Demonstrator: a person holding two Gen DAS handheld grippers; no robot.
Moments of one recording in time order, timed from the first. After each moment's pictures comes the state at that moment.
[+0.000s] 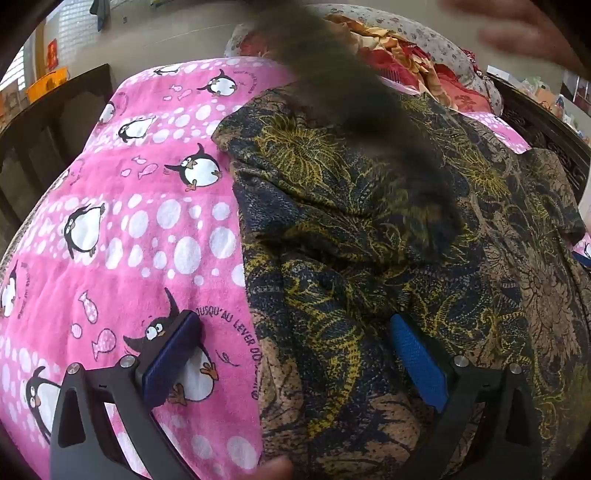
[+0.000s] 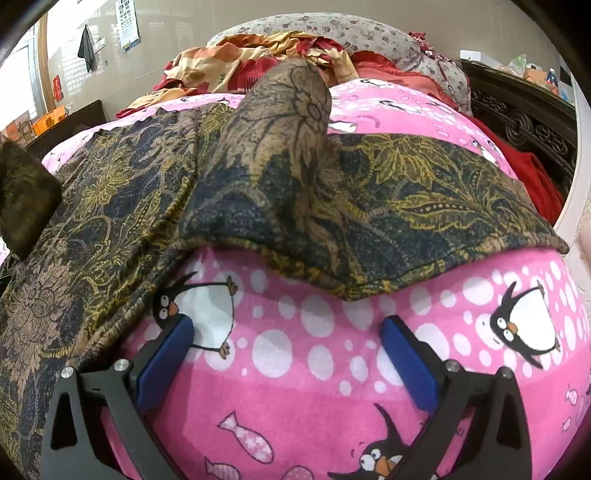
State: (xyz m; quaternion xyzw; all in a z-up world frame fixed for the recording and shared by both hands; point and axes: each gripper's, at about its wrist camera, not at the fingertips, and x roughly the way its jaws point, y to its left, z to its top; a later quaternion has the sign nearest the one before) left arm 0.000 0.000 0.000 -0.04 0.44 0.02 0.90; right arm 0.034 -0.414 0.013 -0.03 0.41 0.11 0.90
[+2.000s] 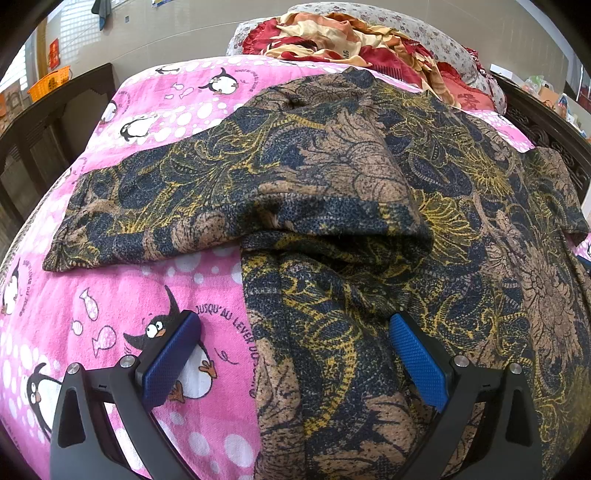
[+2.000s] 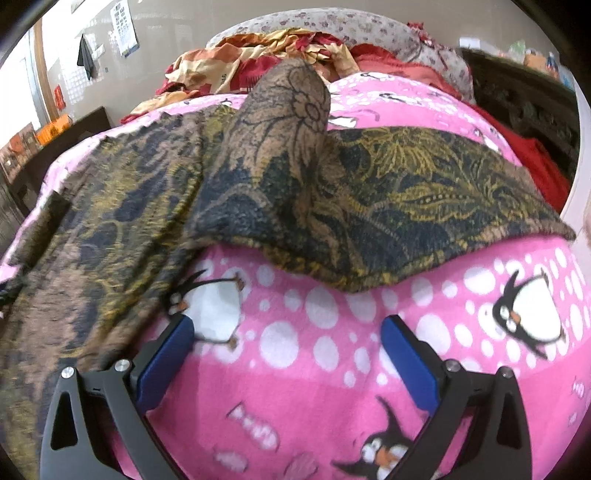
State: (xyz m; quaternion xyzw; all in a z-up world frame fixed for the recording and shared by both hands) left arm 0.002 -0.004 0.000 -0.04 0.44 0.03 0.89; right arm 0.028 -0.424 0.019 0.01 0.43 0.13 0.90
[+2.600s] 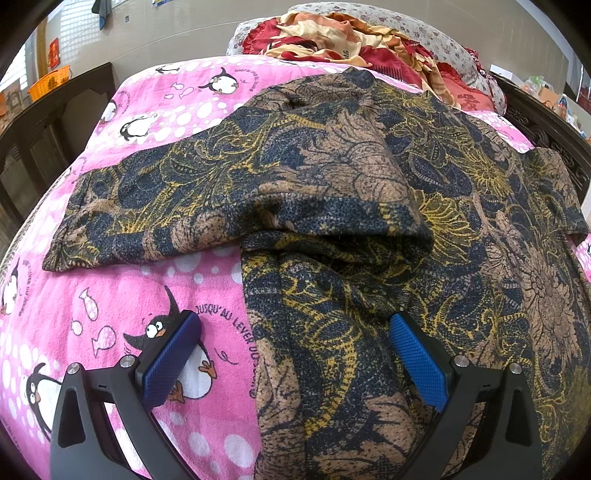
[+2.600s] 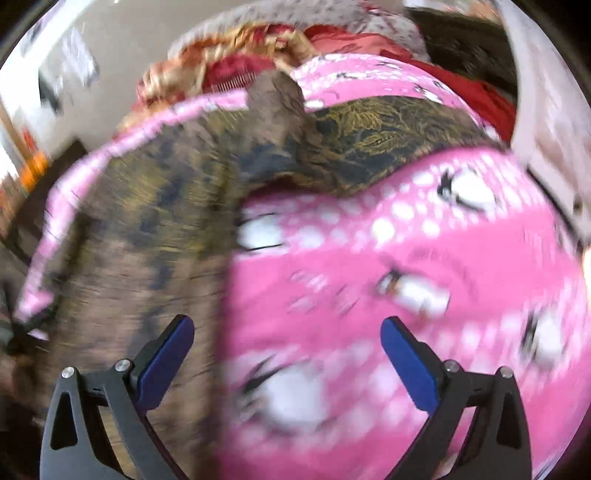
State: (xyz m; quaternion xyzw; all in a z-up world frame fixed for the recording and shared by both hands) left arm 0.002 -0.004 0.000 -0.04 0.44 0.02 0.89; right arm -0.063 -0.415 0.056 0.11 0.46 0.08 0.88
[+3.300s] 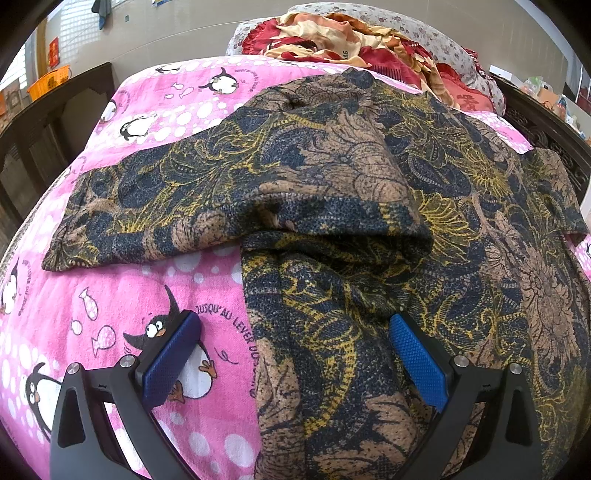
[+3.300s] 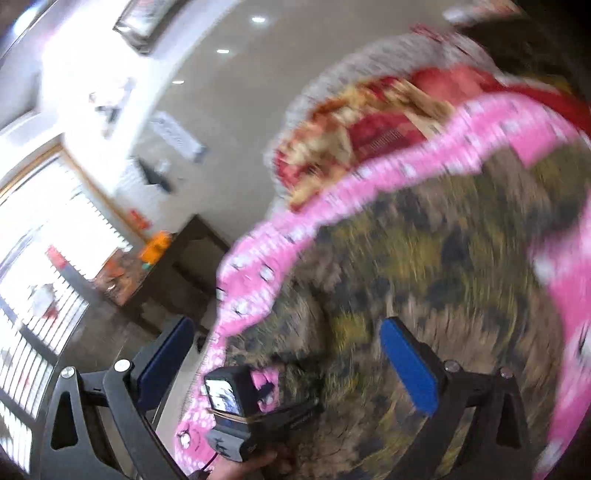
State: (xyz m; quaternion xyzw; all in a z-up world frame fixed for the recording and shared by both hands) left arm -0.001 -0.002 0.000 -0.05 0.44 0.02 0.90; right arm -0.092 -0.189 0.168 0.28 0.33 0.21 0.88
